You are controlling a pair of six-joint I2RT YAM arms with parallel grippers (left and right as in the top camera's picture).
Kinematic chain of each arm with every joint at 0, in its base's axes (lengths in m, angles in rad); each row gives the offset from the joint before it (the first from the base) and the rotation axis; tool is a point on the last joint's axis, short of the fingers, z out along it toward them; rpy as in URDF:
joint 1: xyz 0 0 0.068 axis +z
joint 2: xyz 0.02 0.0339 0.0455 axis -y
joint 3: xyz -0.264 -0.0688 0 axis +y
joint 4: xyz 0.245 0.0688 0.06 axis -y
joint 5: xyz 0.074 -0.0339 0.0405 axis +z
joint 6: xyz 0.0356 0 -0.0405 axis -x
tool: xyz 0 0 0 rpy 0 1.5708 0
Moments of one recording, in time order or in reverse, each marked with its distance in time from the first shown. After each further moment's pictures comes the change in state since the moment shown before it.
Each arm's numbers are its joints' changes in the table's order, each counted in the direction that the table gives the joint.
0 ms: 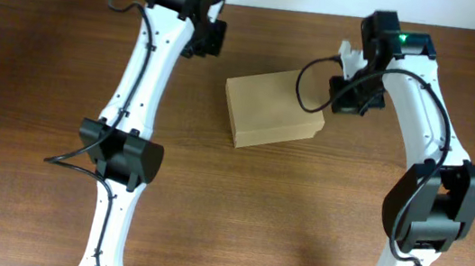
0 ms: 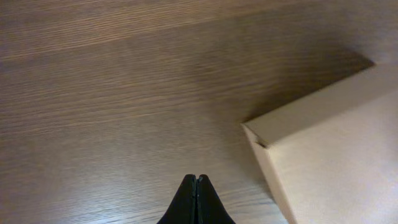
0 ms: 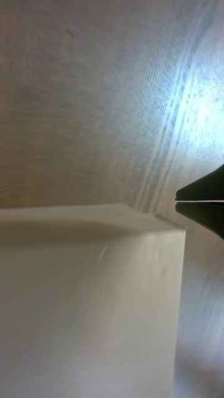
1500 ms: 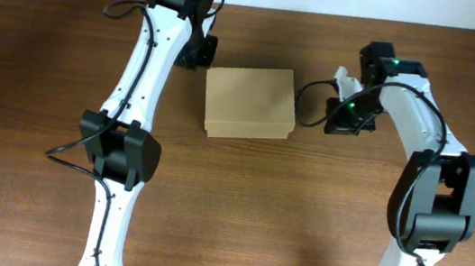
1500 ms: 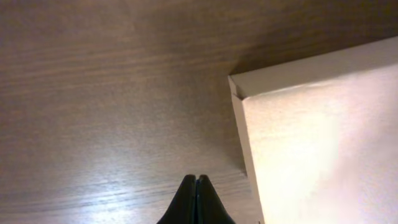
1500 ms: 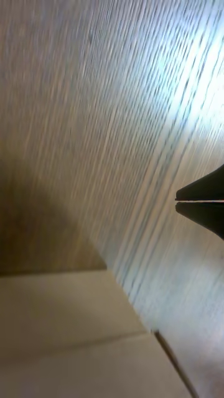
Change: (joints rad) left arm 0.015 0.000 0.161 -0.013 0.022 0.000; right arm -0.051 0.000 0.224 0.169 0.138 0.009
